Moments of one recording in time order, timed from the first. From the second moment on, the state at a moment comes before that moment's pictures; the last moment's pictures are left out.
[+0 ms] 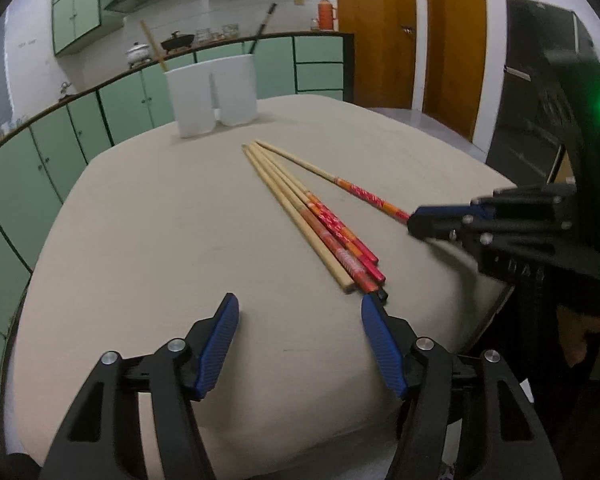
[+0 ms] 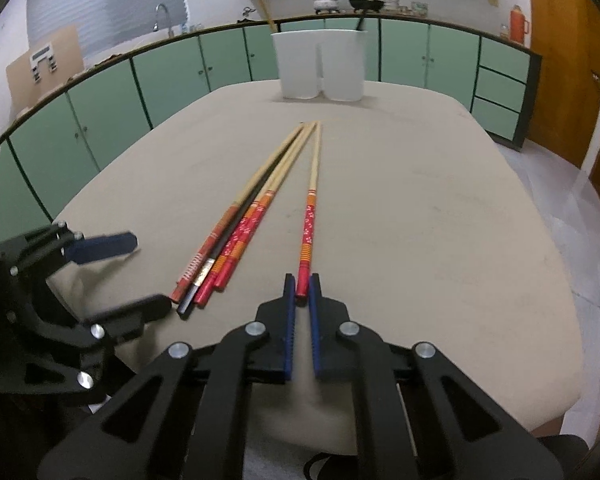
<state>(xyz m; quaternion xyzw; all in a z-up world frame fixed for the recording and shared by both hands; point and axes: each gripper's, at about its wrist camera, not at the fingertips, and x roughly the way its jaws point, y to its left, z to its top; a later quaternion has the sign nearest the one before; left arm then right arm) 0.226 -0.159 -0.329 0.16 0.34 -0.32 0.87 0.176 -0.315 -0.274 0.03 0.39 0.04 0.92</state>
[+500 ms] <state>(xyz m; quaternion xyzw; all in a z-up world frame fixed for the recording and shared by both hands) 0.244 -0.158 -0.331 0.13 0.35 -0.28 0.88 0.172 -0.326 -0.277 0.04 0.39 0.03 0.92</state>
